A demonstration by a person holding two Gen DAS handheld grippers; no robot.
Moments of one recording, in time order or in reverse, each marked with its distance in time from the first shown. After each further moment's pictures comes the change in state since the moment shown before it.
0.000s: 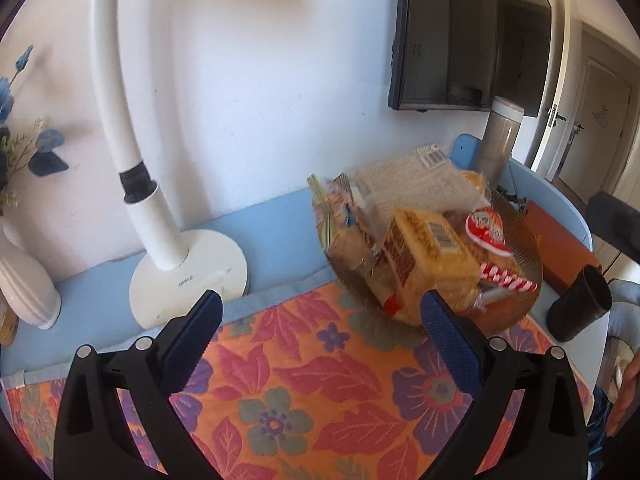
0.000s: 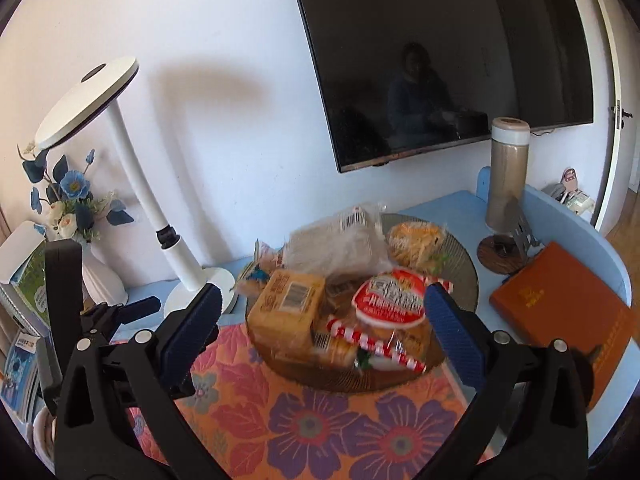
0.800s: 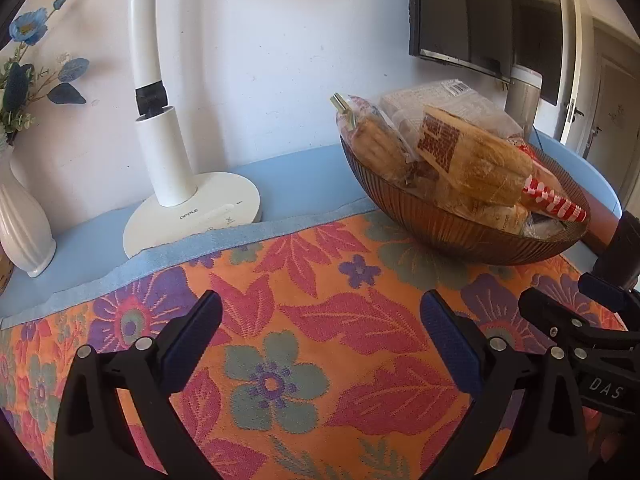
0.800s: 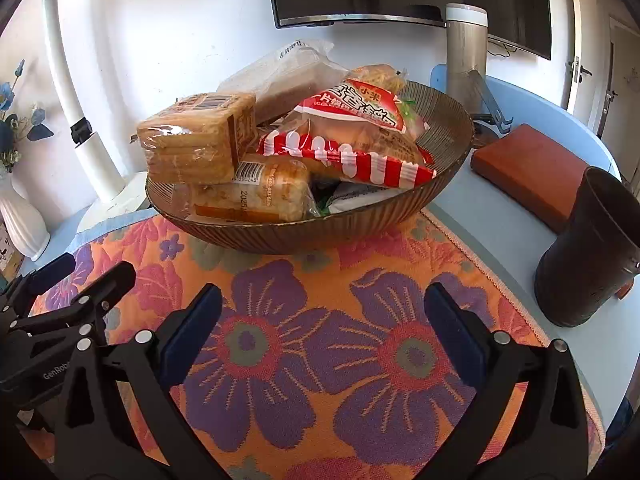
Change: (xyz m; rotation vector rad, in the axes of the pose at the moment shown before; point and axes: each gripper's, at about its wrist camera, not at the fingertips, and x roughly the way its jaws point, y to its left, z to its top) left arm 0.037 -0.004 -0.075 -0.007 -0.028 0.082; right arm 0.078 -0.005 -0.095 0.013 0.181 -0.230
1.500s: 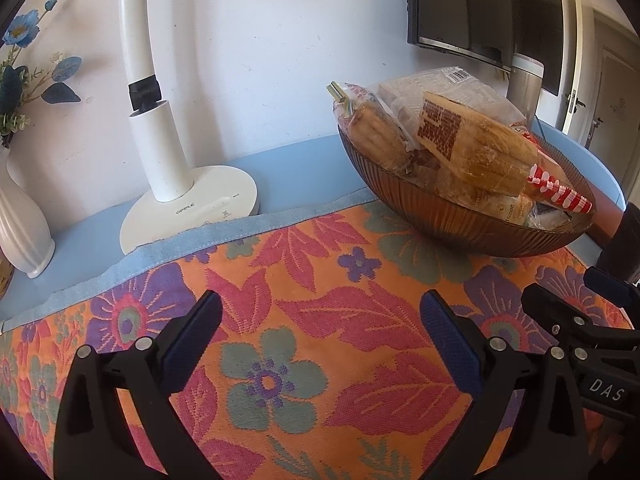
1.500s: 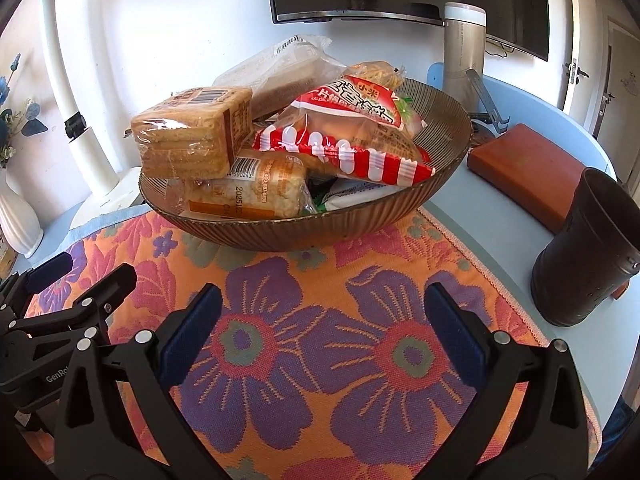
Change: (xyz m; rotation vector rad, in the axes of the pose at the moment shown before) left arm 0.005 -0.002 0.001 0.007 0.023 0.011; right arm 0.002 0.001 0.000 0.001 0.017 -0.020
